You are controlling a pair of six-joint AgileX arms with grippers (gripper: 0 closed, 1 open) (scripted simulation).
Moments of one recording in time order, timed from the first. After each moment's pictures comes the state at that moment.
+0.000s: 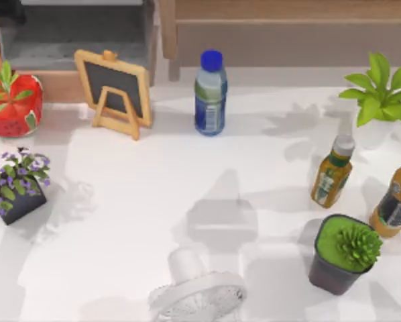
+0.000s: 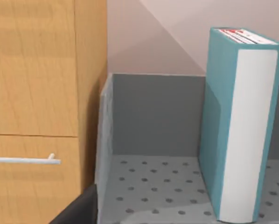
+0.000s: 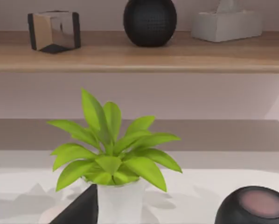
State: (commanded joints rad) left arm -0.13 1.12 0.76 0.39 -0.12 -0.01; right arm 0.00 0.00 0.00 0.00 0.00 0.00
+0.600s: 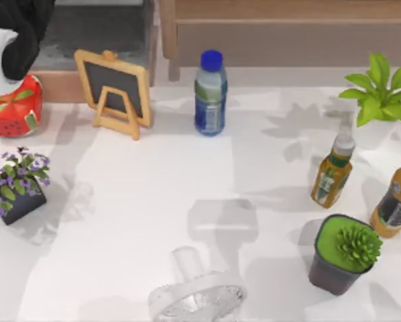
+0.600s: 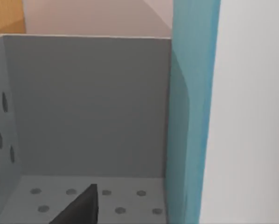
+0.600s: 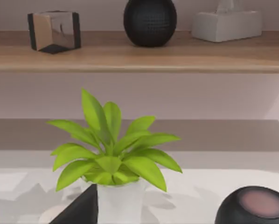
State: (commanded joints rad) left arm -0.22 1.88 1.23 0.64 -0.18 -0.01; right arm 0.00 0.00 0.00 0.00 0.00 0.00
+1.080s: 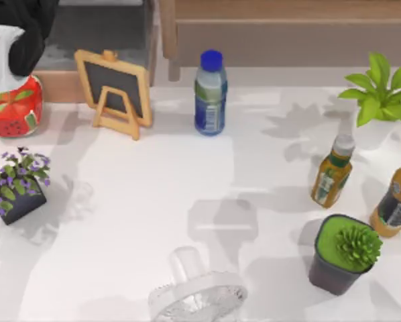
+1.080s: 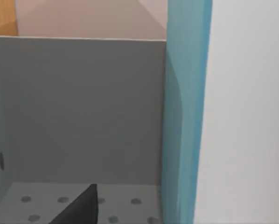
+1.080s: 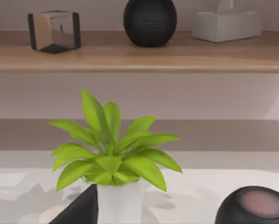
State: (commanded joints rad) left arm -0.22 1.91 1.27 0.64 -0.18 -0.01; right arm 0.00 0.00 0.00 0.00 0.00 0.00
